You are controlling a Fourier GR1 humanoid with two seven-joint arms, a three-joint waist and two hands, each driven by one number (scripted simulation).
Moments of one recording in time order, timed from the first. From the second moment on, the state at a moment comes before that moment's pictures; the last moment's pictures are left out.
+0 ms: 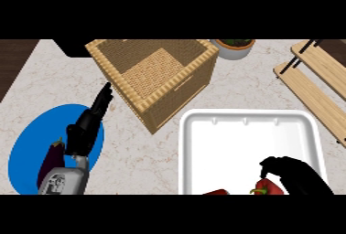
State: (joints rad) left arm -0.15 0.08 -0.04 -1.47 -0.15 0.00 0.03; right arm 0.27 -0.28 0.11 -1.77 1.17 0.18 -0.25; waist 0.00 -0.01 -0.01
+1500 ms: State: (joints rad) left arm -0.24 0.06 -0.08 -1.43 -0.16 -0.05 0.03; right arm -0.57 0.00 -0.24 -1.51 1.39 -0.29 1.06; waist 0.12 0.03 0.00
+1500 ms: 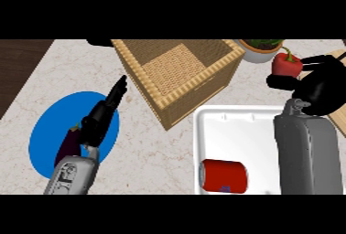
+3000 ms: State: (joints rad) left arm -0.20 0.07 -0.04 -1.44 -0.16 -0.02 0.04; right arm -1.31 -0.14 -0.55 -0.98 2.21 -0.18 1.19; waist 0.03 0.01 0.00
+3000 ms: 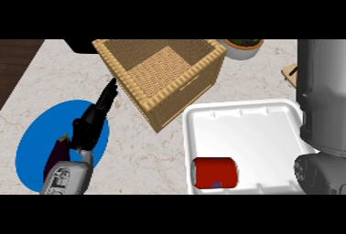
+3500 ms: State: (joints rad) left arm -0.20 0.07 -0.03 -1.47 -0.15 -0.03 0.06; right arm -1.34 -0.24 -0.60 -0.87 2.26 -0.18 1.15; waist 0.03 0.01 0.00
